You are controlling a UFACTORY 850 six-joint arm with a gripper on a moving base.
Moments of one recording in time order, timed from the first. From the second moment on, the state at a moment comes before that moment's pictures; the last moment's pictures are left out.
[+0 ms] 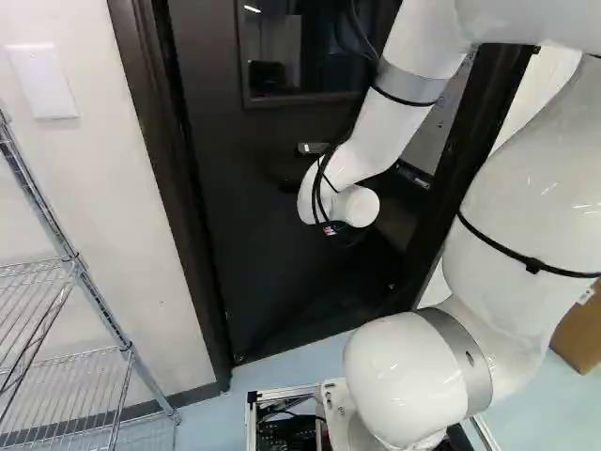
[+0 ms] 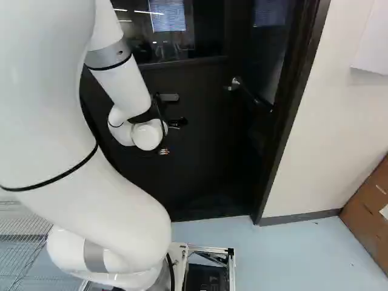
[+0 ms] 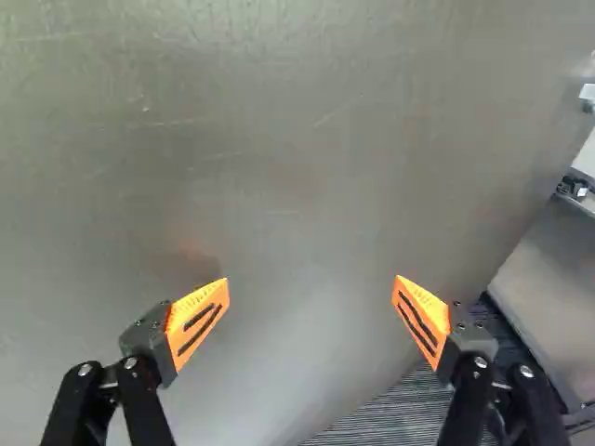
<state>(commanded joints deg) 5.7 0.5 -22.8 -3.8 49.5 4.8</state>
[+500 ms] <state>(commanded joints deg) 5.7 0.5 -22.8 -3.8 49.5 4.8</state>
